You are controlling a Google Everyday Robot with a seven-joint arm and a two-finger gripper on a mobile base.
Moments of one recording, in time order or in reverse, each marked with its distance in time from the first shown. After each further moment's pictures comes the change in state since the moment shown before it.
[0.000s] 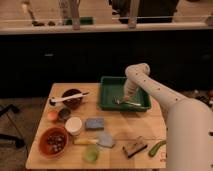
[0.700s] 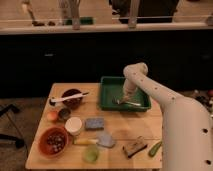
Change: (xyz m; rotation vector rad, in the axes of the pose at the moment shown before) arm -0.002 0.001 0.017 -0.035 0.036 0.000
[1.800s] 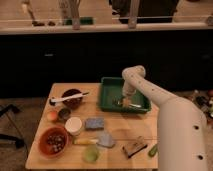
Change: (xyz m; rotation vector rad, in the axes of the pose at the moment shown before) arm 0.006 0.002 0.022 -0.033 0.028 0.040
